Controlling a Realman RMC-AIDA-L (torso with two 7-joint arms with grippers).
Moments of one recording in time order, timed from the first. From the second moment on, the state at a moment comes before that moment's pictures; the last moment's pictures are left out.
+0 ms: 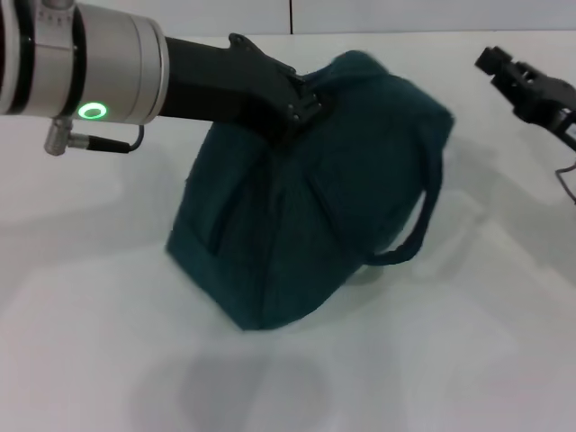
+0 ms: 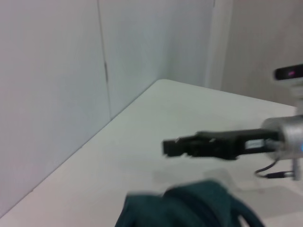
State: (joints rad) left arm -0.37 -2.09 1.41 1.81 2.13 1.40 -2.40; right arm 0.50 2.01 -1.46 -0.26 -0.52 -1.30 1.11
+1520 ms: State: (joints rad) left arm 0.02 -2.09 1.11 1.22 1.51 1.60 -1.36; right arm 0.35 1.87 -1.39 -0.29 -0.98 -1.91 0.84
